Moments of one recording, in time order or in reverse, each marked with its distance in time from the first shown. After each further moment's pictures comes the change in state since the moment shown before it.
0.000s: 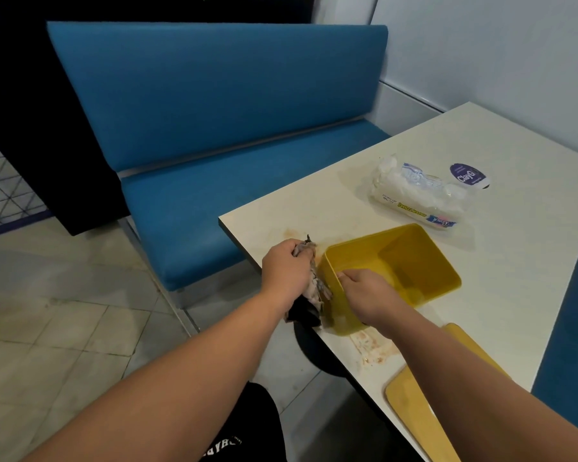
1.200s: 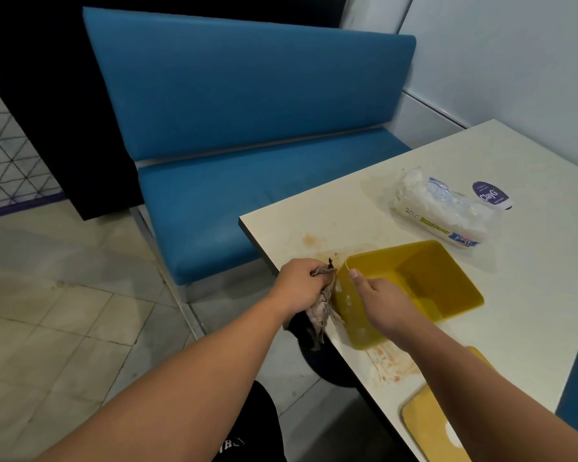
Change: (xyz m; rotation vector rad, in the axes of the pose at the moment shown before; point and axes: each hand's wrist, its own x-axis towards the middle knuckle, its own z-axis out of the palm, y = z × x) left_hand 0.015 -0.027 -0.016 0.193 -0.297 0.078; right_hand 0.004 -0.015 0.006 -0.091 0.027 -0.031
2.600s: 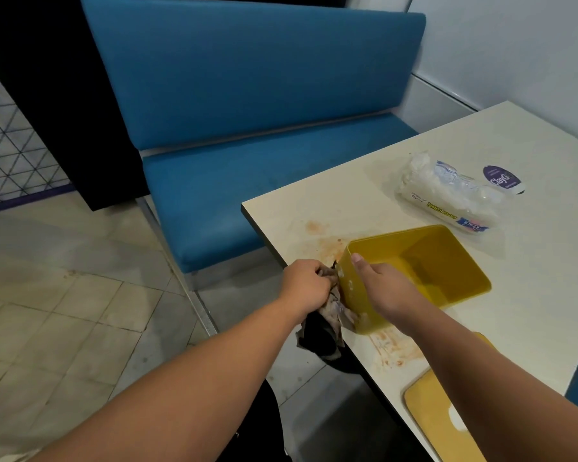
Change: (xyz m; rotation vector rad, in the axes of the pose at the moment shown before) left_hand -0.019 0.000 0.023 0.023 0.122 -0.153; right_hand 0.002 0.006 0.000 0.081 -0.015 -0.007
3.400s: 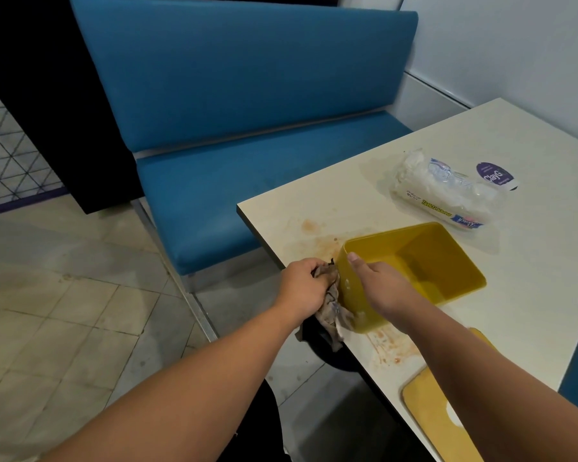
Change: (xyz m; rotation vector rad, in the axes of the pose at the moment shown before) left_hand -0.007 0.002 -0.004 -0.183 0.011 0.081; right_hand 0.000 -0.003 0.000 0.044 -0.008 0.046
